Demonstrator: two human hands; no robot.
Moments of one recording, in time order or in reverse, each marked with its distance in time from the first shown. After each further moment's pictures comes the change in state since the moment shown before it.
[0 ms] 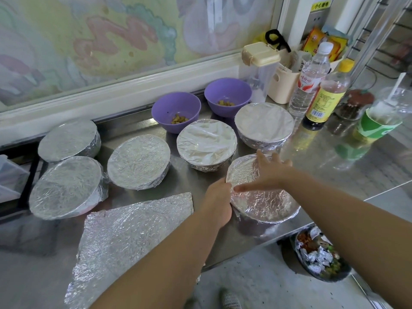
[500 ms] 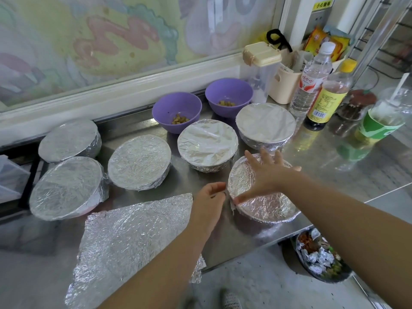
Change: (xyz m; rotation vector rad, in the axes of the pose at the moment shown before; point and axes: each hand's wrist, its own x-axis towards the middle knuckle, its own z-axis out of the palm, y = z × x) left_hand -0.009 -0.017 -0.041 0.297 0.077 0.297; right_hand -0.007 -0.010 -0.003 -0.144 -0.049 -0.087
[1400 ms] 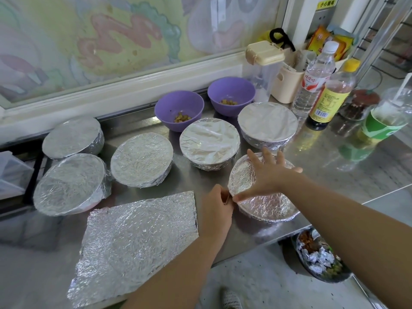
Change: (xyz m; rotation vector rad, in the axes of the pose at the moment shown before) left_hand -0.009 -0.019 0.019 0.581 0.181 0.319; right_hand -0.001 -0.004 0.004 0.017 0.018 0.034
